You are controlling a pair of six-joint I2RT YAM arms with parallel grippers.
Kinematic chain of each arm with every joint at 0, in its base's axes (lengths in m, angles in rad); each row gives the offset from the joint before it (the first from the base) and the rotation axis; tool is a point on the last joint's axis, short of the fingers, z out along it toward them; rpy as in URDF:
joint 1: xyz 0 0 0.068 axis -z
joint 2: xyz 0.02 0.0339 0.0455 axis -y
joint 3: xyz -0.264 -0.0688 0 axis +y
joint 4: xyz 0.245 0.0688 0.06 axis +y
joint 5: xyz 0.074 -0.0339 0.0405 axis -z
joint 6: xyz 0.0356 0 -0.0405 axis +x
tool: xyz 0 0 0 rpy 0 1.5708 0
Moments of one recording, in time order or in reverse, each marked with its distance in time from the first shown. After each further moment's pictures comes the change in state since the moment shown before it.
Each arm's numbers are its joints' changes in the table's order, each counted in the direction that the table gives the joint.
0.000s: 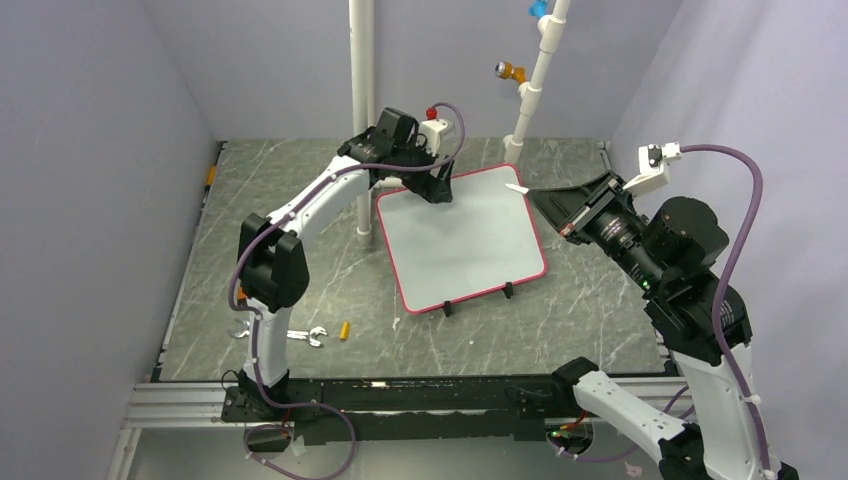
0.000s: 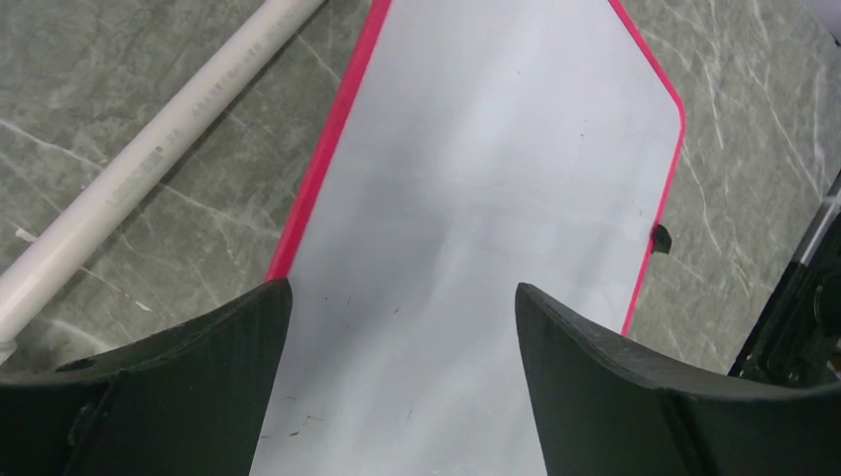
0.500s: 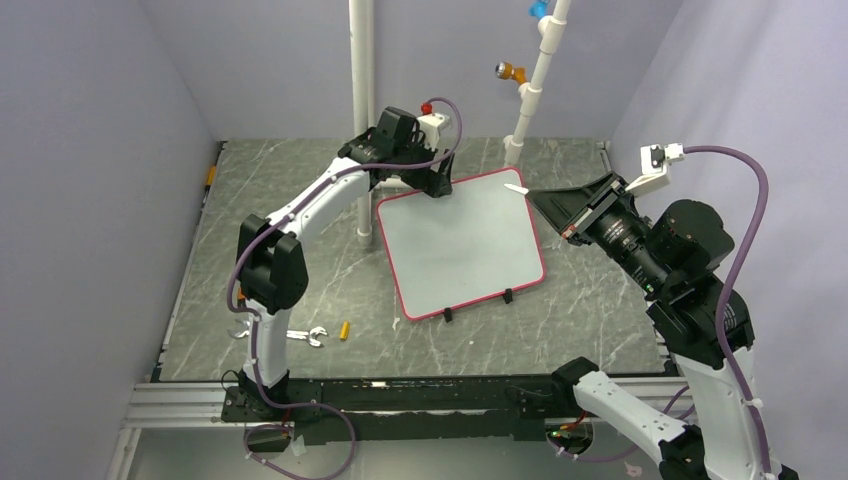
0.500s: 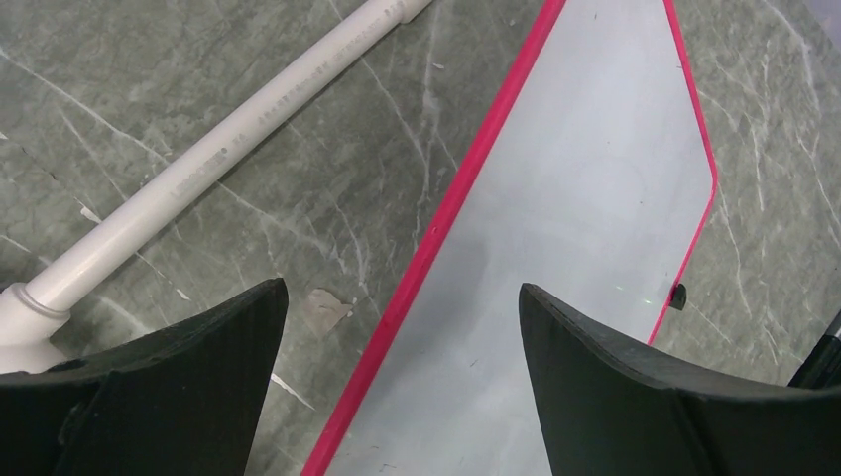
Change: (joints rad) left arm 0.011 0.015 0.020 -0.066 -0.127 -0.077; right arm 0.000 0.012 0.002 -0.020 -0.029 0.000
